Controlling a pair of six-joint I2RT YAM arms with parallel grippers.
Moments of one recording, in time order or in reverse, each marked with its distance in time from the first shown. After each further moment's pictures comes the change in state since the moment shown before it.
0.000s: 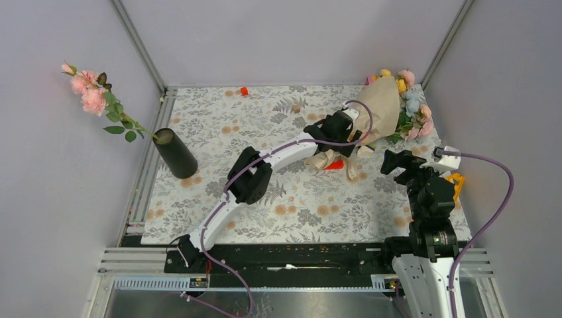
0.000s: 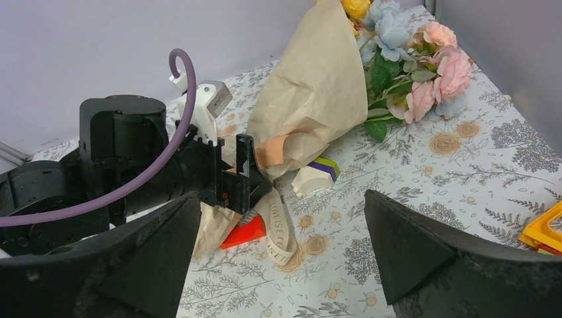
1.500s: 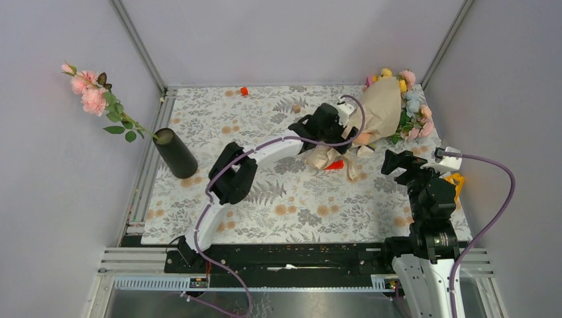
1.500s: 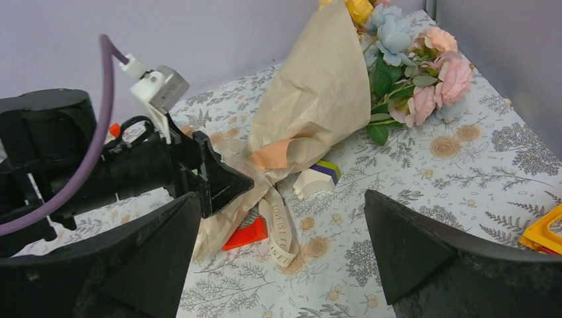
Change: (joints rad) left arm 0.047 -0.261 -0.359 0.293 0.235 0.126; right arm 0.000 -0.010 0.005 0.000 -0.001 0.000
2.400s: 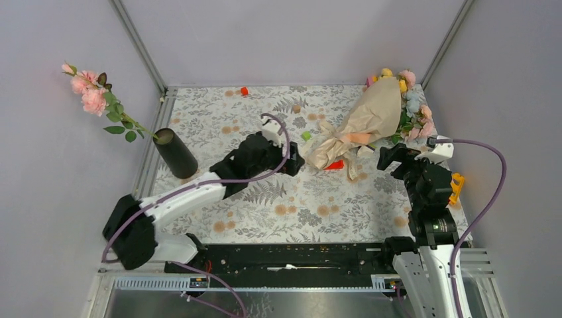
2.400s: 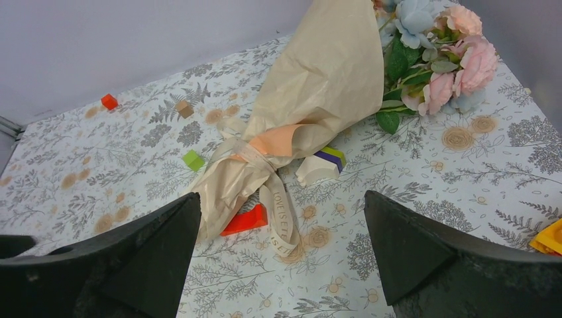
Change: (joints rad) left arm 0.051 -1.027 -1.008 0.128 -0.143 -0.306; right arm 0.000 0.138 0.034 0.011 -0.054 -0.024
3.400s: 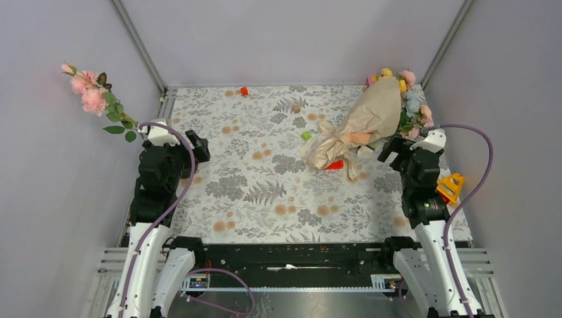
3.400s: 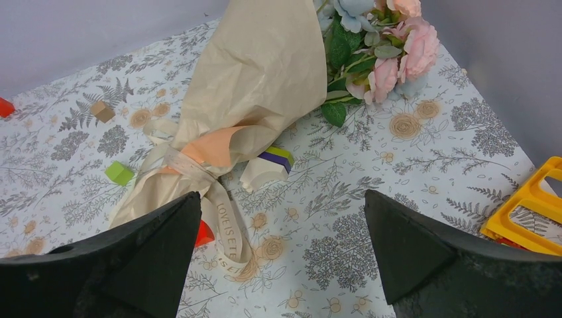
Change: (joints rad) left arm 0.717 -0.597 -0.074 -0.369 -0.023 0.112; right arm 0.000 0.179 -0.027 0.106 0.163 -0.050
